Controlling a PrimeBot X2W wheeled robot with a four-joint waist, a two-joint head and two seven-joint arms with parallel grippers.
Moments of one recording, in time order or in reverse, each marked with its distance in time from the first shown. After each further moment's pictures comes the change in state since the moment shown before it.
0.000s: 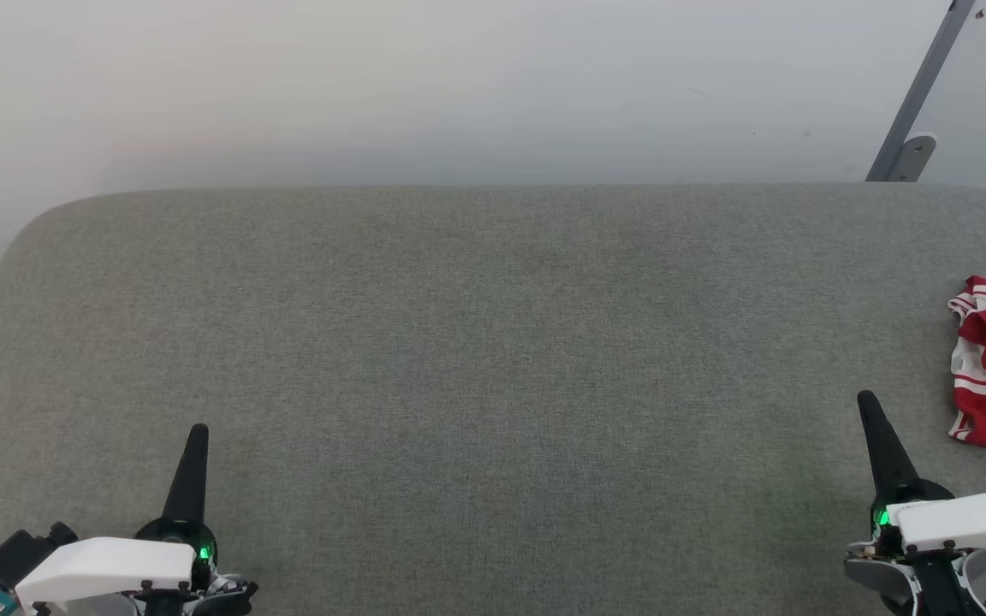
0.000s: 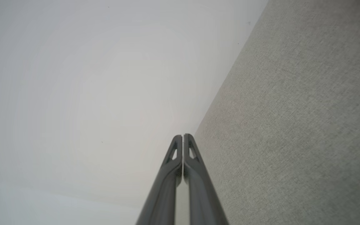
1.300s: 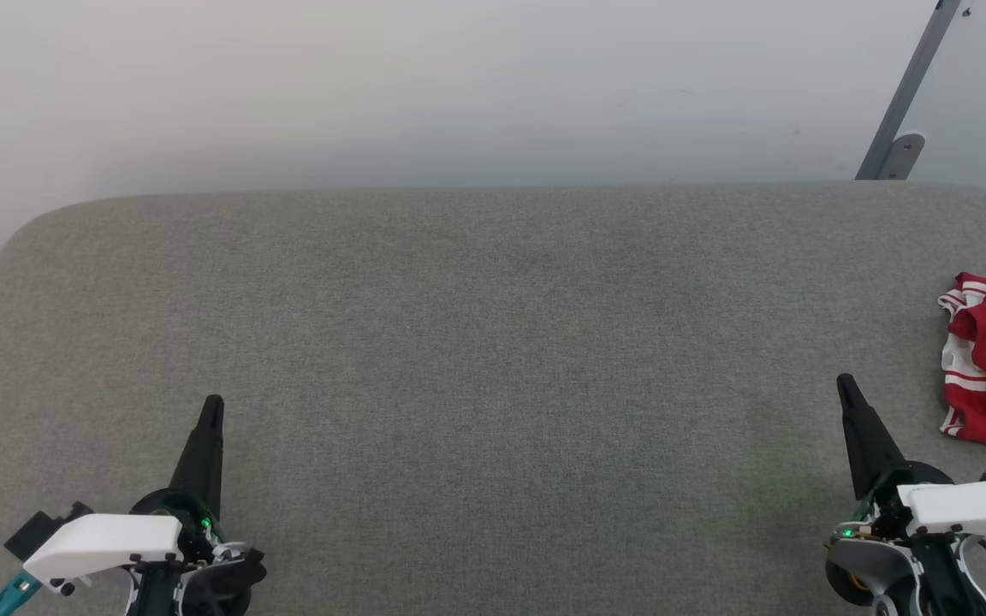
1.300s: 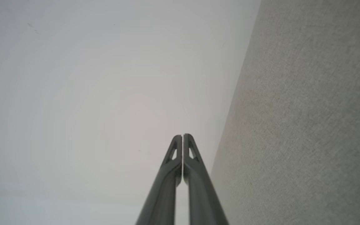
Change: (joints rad) left arm -0.058 -0.024 0.012 0.023 -0.229 0.000 0.075; right arm -0.035 0.035 -0.010 0.012 0.255 0.000 0.078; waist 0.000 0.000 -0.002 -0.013
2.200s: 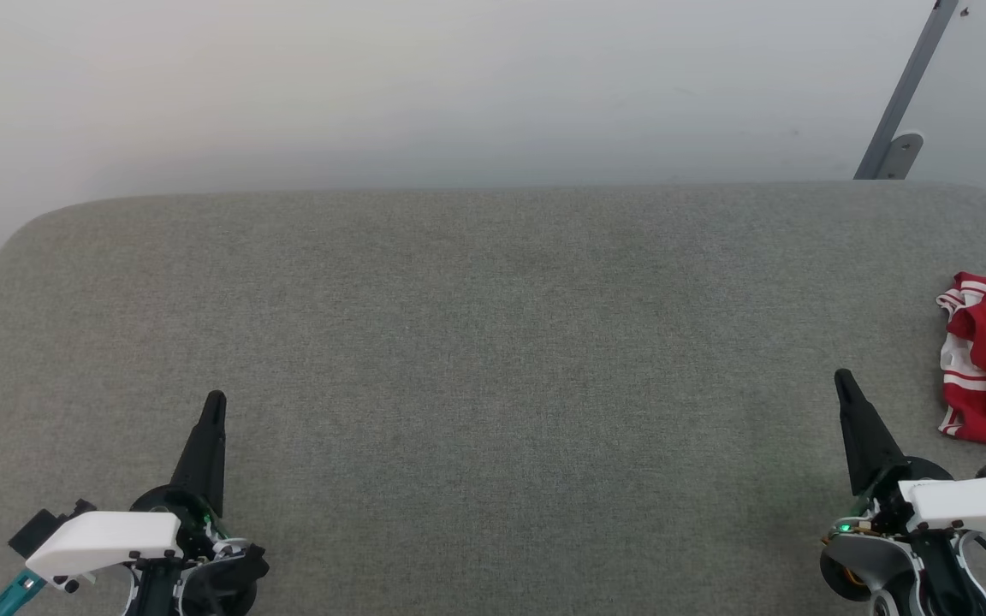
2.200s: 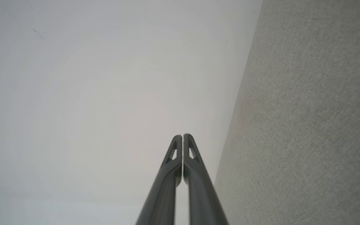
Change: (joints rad) left arm -0.008 -0.006 0.002 0.003 -0.035 0.000 0.012; right arm -0.009 0.007 -0.002 0.002 0.034 0.000 0.010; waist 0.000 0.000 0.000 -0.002
